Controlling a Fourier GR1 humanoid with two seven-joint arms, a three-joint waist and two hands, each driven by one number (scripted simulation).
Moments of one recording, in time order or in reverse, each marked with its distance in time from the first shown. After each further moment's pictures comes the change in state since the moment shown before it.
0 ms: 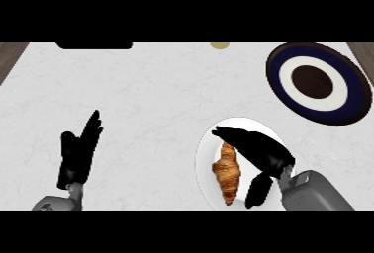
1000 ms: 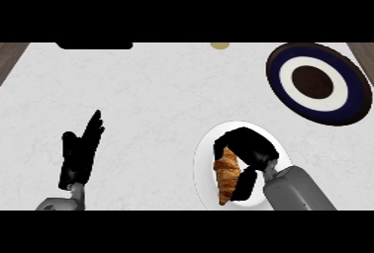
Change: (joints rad) left arm 0.013 -0.072 0.066 -0.027 -0.082 -0.062 0.025; right arm -0.007 0.144 -0.073 0.158 0.284 -0.029 -0.215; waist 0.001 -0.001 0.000
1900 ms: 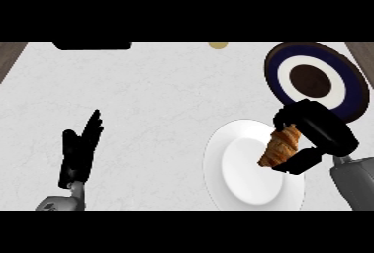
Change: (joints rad) left arm -0.010 -0.011 0.021 0.012 -0.017 -0.006 0.006; right arm 0.024 -0.285 -0.237 -0.001 0.047 -0.432 -0.569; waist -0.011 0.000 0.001
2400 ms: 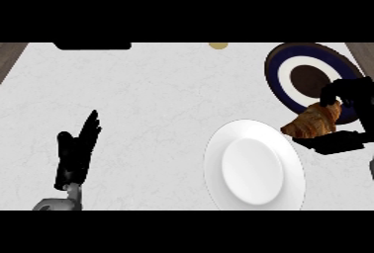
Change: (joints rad) left arm 0.015 0.005 0.013 -0.019 0.004 -0.021 -0.001; right arm 0.003 0.001 -0.259 -0.121 -0.168 -0.048 0.052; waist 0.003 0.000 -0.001
